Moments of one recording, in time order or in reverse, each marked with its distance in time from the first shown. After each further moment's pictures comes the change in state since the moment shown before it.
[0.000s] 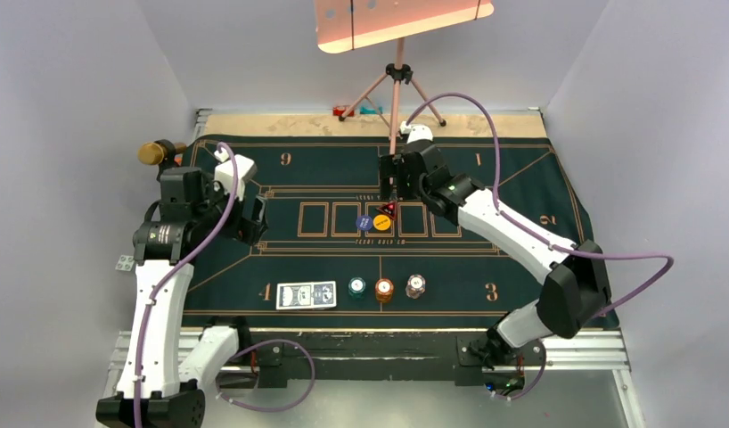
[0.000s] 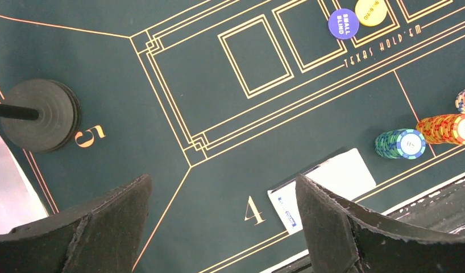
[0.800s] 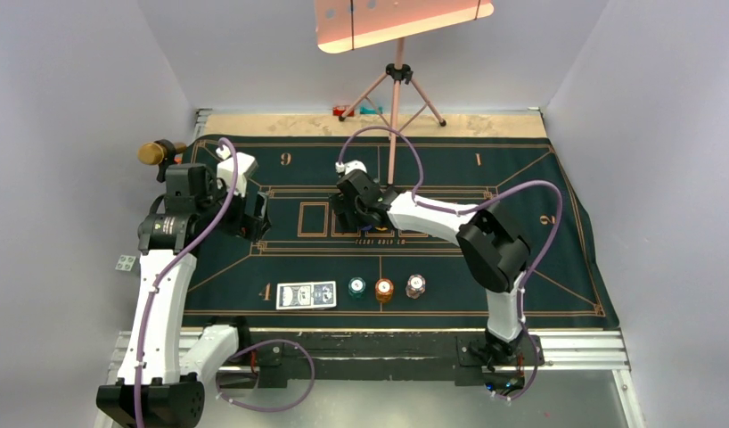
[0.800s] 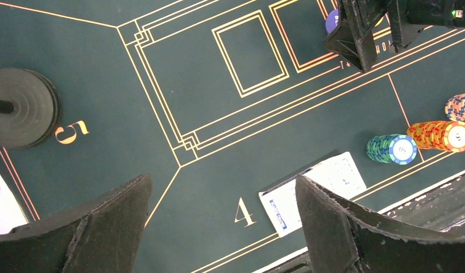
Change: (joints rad) left arm 0.000 0.039 -0.011 0.021 0.010 -0.045; right arm 0.188 0.451 0.141 0.053 -0.029 -0.028
